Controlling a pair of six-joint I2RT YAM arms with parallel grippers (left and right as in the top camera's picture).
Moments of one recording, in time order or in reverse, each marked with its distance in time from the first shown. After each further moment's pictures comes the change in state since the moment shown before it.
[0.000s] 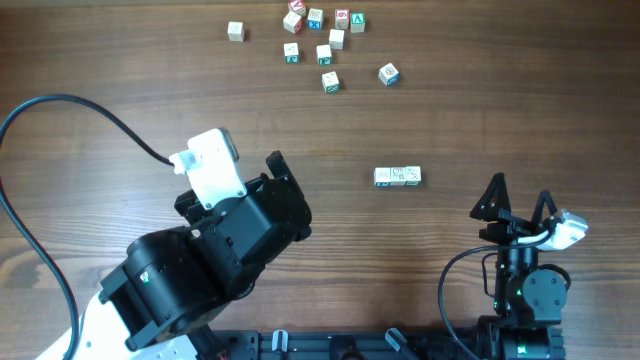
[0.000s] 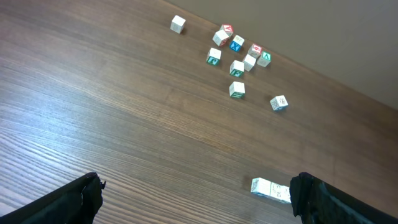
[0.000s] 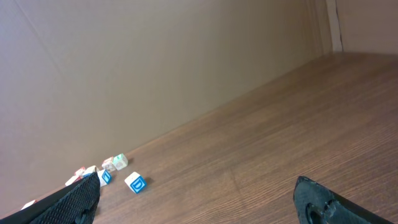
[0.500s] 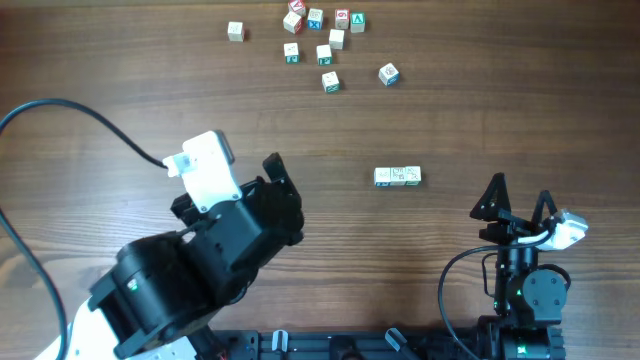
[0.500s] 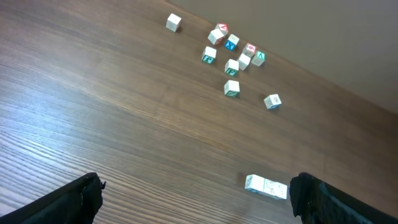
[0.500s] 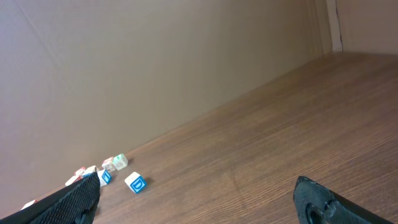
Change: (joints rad) left arm 0.000 -0.034 0.000 0.000 0.020 0.000; right arm 0.000 0.000 0.000 0.000 0.000 0.000
